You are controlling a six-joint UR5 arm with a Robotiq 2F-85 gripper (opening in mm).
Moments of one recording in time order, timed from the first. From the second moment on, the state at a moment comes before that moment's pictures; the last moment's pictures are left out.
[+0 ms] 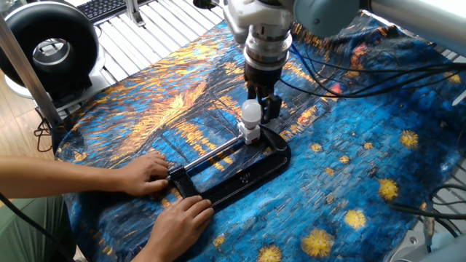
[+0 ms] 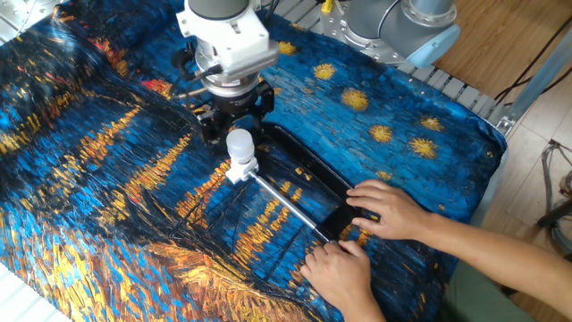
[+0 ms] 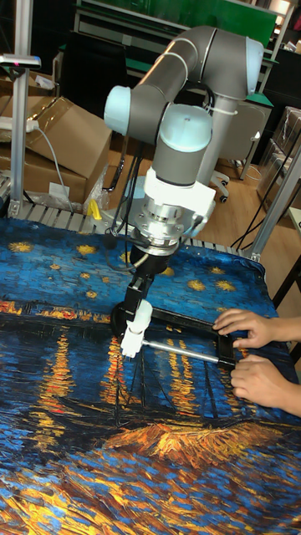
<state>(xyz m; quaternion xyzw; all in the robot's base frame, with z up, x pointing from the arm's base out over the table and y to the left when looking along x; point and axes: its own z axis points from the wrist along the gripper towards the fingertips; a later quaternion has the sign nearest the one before) 0.490 0.002 0.091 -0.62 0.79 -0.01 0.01</state>
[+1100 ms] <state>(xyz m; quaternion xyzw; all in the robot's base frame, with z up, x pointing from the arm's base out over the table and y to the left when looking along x) 0.500 0.015 0.091 -0.66 0.75 -0.04 0.04</state>
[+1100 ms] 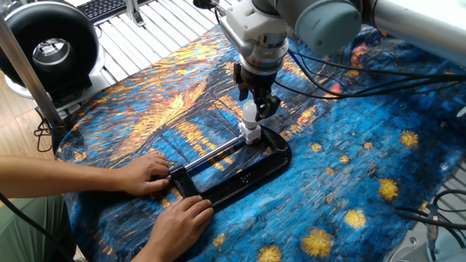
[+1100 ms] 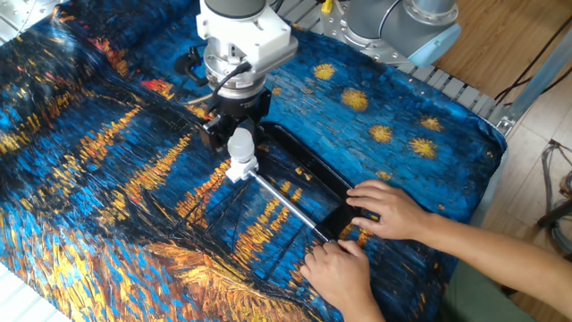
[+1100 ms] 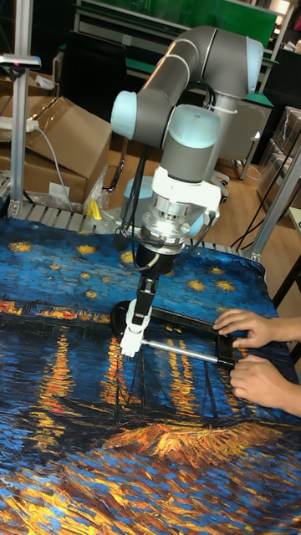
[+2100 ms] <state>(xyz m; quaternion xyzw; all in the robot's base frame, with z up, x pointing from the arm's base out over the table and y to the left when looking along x) 0.502 0.023 0.090 -0.66 0.75 -0.04 0.06</state>
